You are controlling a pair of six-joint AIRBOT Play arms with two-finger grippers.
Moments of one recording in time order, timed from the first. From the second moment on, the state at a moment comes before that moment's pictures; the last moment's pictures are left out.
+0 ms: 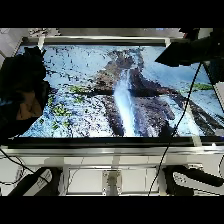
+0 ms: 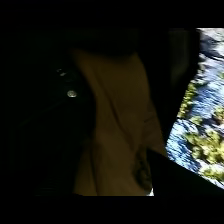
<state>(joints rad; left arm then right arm) 0.36 -1.03 0.99 1.82 -0.82 -1.55 0.07 -1.30 1.98 -1.04 1.58 1.47</state>
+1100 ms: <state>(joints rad) 0.44 -1.28 1.27 1.86 -0.93 -1.54 0.06 -1.32 2.02 -1.08 1.27 1.47</state>
